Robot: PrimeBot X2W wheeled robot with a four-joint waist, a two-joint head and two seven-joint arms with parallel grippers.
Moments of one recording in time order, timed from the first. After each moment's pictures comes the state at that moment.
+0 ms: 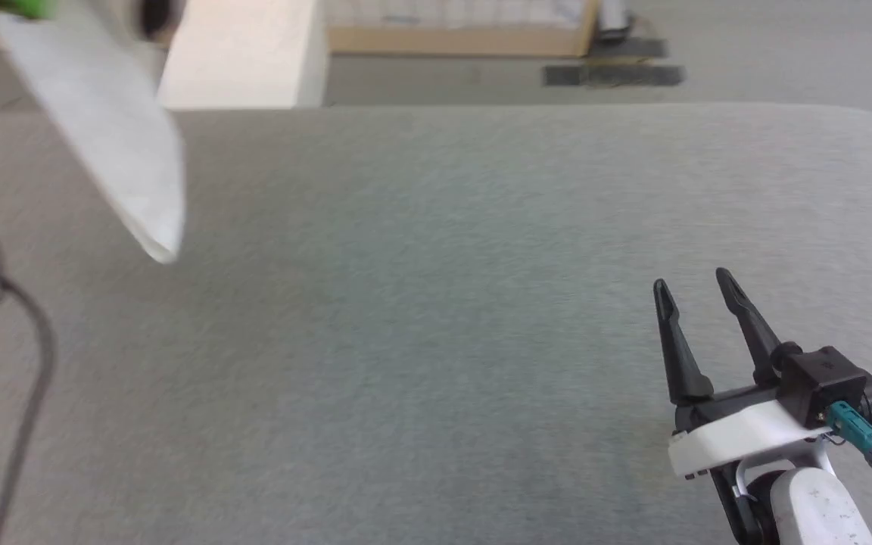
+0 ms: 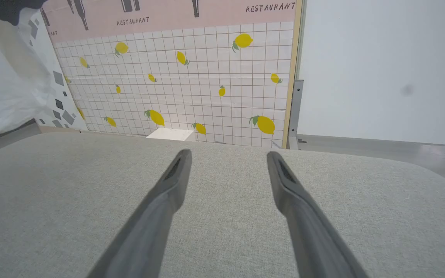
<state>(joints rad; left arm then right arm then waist) -1.05 0.51 -0.22 0.24 -0.36 -0.07 0.02 -0.10 -0.05 0.04 0.06 0.09 0.13 -0.20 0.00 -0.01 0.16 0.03</state>
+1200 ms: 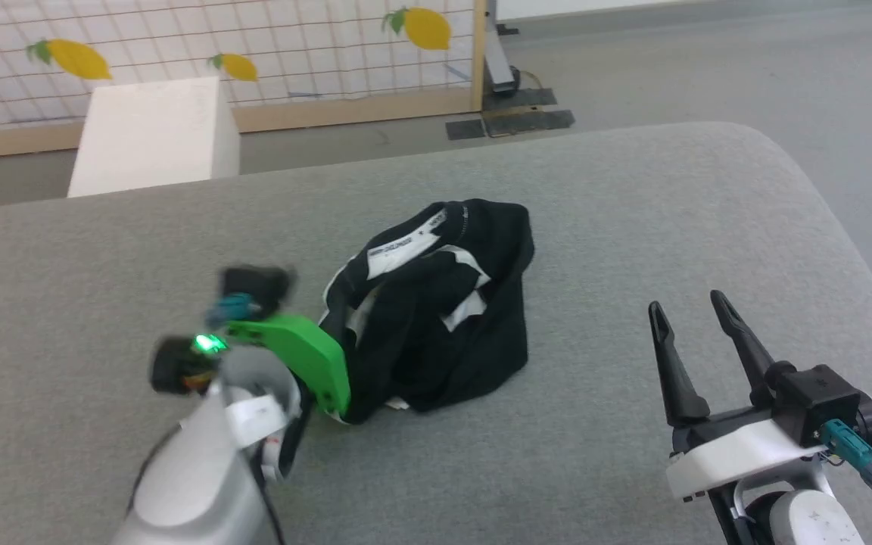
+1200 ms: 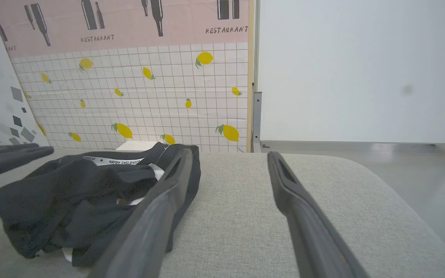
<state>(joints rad) -0.44 0.25 -0.49 0.39 -0.51 0.12 0.06 -0.04 -0.05 0.06 0.01 0.09 0.13 -0.16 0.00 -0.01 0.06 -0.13</state>
